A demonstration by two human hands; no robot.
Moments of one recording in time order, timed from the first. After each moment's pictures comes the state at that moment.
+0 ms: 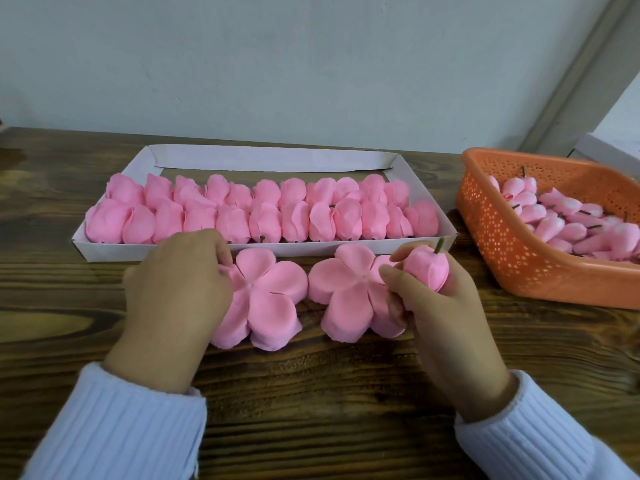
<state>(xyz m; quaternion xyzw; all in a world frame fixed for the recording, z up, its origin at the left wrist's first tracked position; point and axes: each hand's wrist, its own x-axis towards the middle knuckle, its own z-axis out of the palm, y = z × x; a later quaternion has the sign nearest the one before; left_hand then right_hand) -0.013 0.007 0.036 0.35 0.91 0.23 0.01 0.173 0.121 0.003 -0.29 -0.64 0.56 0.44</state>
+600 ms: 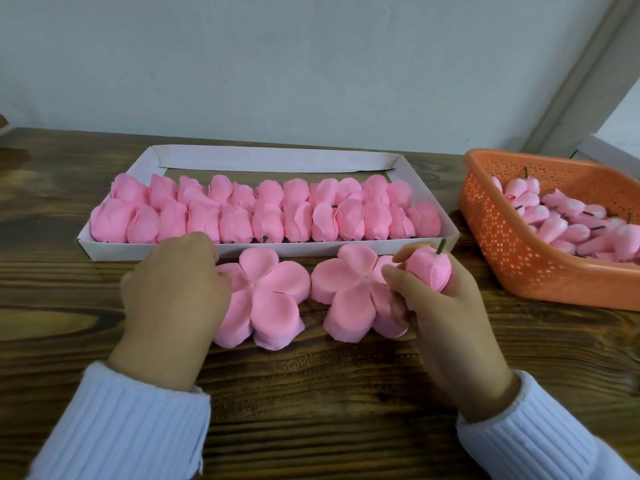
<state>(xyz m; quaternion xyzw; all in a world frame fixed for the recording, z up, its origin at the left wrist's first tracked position) -0.021 0.007 0.029 0.34 0.92 0.20 0.00 0.173 0.120 0.004 -0.30 -0.64 0.56 0.43</state>
